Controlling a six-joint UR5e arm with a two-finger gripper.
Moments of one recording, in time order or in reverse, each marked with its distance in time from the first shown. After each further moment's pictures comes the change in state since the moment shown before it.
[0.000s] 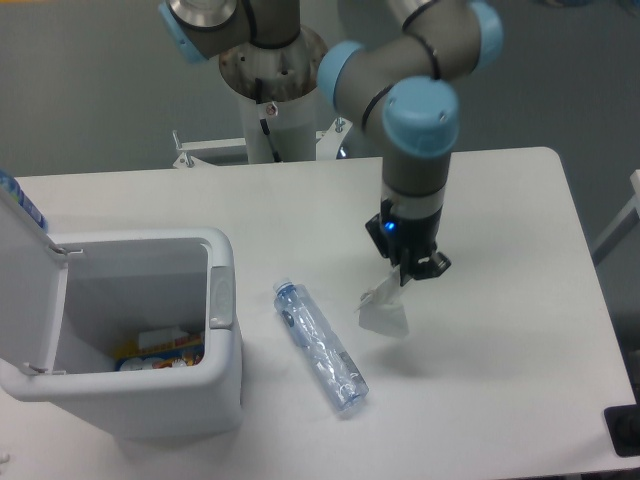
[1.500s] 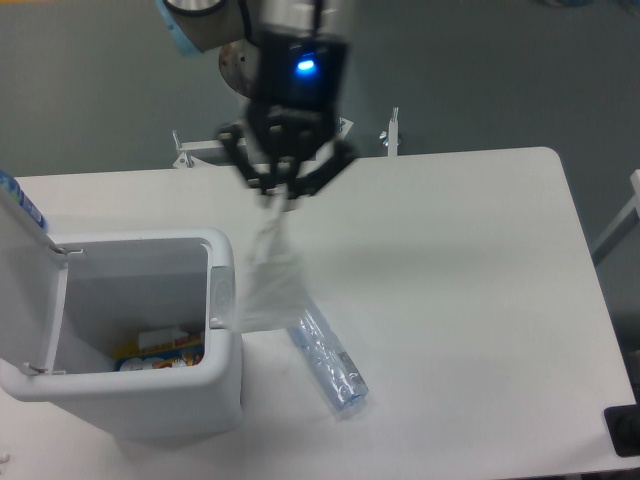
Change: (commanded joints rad) arm -0.313 0.150 0.100 0.089 -0.233 -1.005
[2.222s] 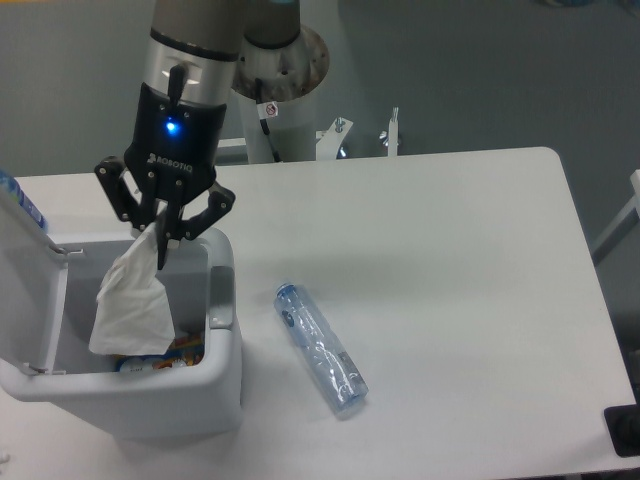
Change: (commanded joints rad) arm -0.065 -0.041 -0.014 0.042 0.002 0.012
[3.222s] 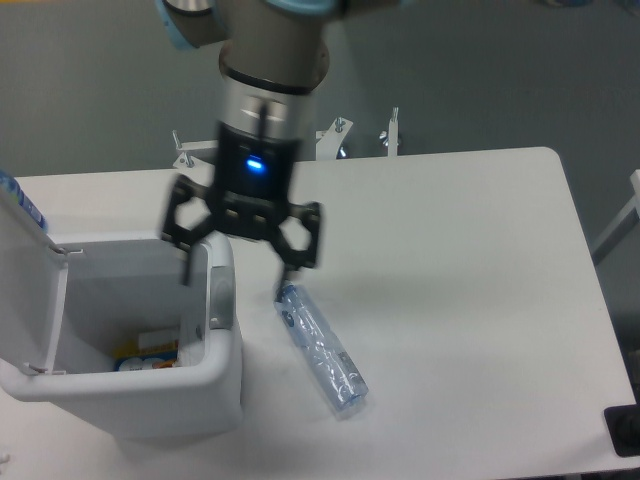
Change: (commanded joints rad) arm 0.208 -0.153 0.135 0.020 0.000 -0.082
